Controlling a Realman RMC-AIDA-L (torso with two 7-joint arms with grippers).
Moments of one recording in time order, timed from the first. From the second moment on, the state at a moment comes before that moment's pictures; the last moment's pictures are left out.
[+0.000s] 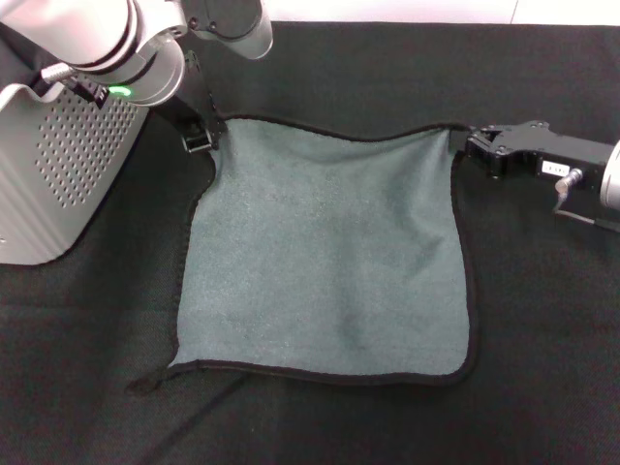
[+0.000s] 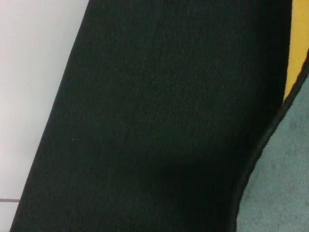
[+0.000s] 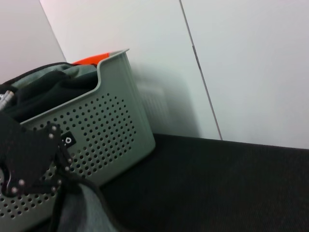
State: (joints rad) left arm -0.75 -2.09 1.40 1.22 2.83 1.31 -2.08; right arm 0.66 1.99 -1.30 -0.35 -1.22 -1.04 1.34
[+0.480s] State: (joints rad) left arm -0.76 -2.09 1.44 1.22 2.83 1.30 -2.11; right arm 0.72 2.00 -1.31 -0.34 -1.28 -0.99 1.41
